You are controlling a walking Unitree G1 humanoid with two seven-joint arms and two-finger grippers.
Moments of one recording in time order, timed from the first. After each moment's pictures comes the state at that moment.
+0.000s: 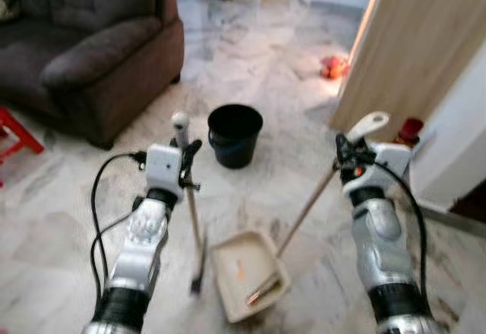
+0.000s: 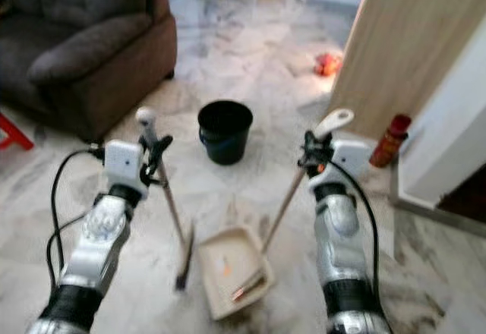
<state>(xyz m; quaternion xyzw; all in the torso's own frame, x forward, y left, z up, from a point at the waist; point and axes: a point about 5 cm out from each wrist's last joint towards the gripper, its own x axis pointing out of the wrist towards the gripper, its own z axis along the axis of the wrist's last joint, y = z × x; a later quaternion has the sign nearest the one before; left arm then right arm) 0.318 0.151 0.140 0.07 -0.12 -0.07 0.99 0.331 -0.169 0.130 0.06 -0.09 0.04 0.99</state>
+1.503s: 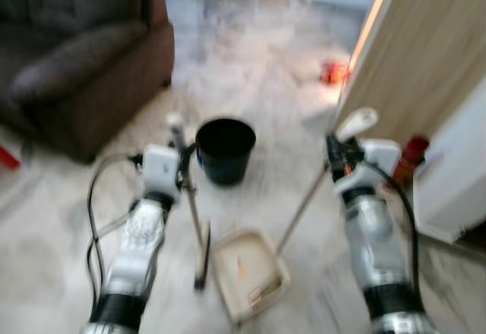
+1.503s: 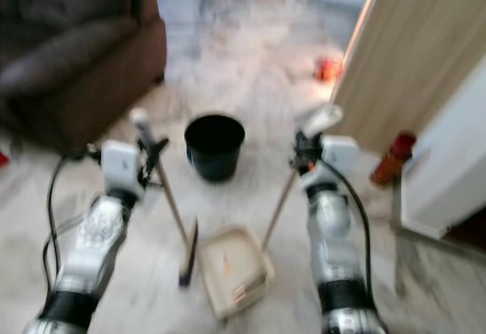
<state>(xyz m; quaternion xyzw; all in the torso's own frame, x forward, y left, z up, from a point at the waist) 0.317 0.151 0.140 0.07 -0.12 -0.07 0.99 0.332 -0.165 0.129 0.07 -0.08 0.04 0.99</state>
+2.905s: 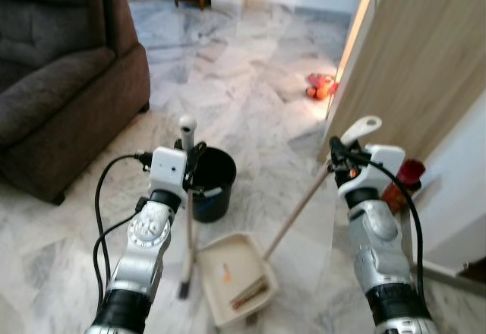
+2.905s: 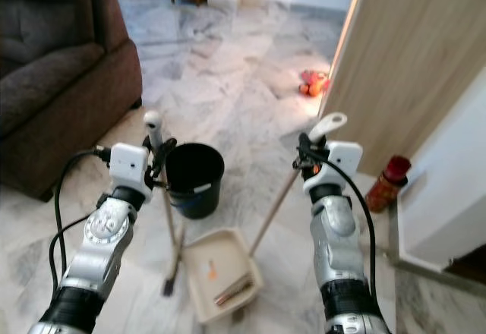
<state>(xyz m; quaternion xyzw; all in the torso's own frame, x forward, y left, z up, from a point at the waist) 0.317 0.144 0.139 0.07 -0.12 -0.09 0.99 0.332 -0.168 0.128 0.07 -0.08 0.04 0.99</state>
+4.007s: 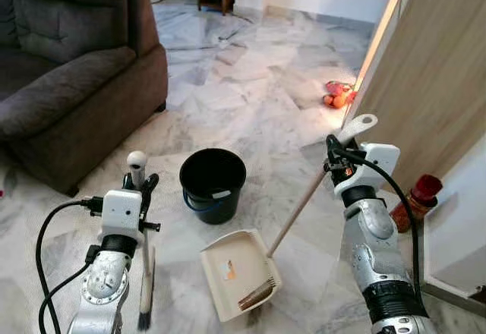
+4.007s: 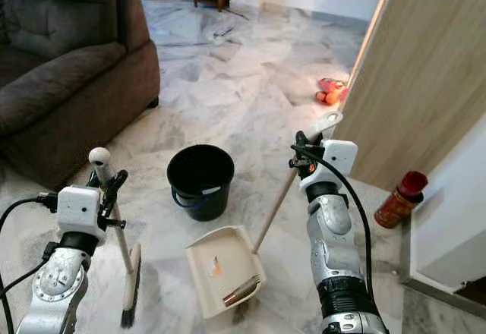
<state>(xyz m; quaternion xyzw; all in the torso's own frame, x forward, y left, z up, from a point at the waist) 0.254 0.197 0.114 0.14 -0.08 0.01 0.99 0.333 -0.173 0.131 0.08 -0.08 0.02 0.99</state>
